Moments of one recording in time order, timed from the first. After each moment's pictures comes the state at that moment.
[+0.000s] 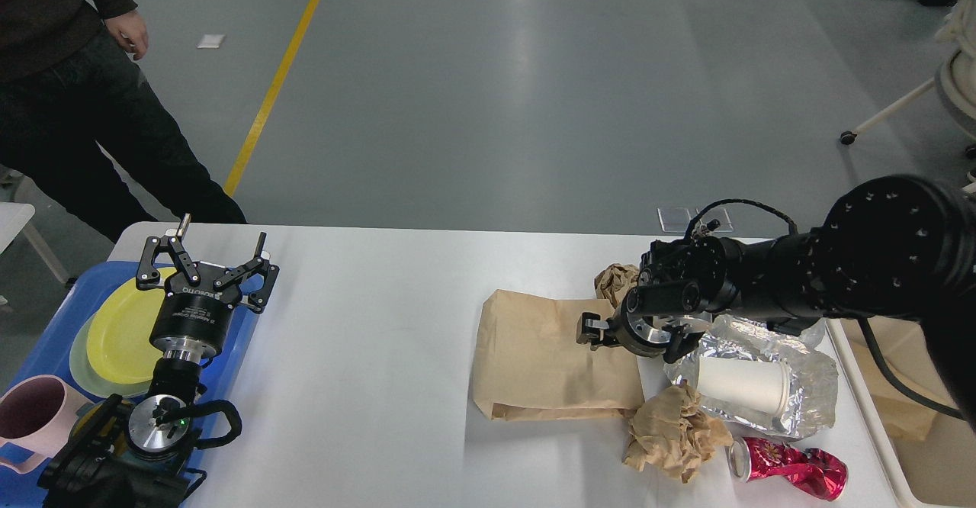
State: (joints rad) left arm -0.33 0.12 -1.39 -0.70 0.05 -0.63 -0.20; right arm 1.45 0.03 -1.03 0.99 0.00 0.17 -0.29
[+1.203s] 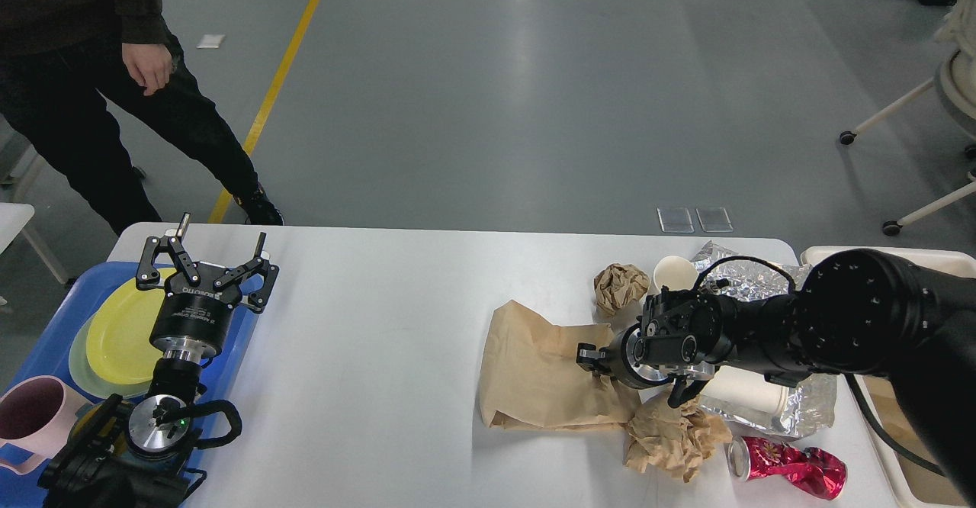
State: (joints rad) left arm -0.33 0.12 -1.39 -0.70 0.05 -0.63 -0.20; right arm 1.26 0.05 -1.05 0.87 0.01 0.09 -0.14
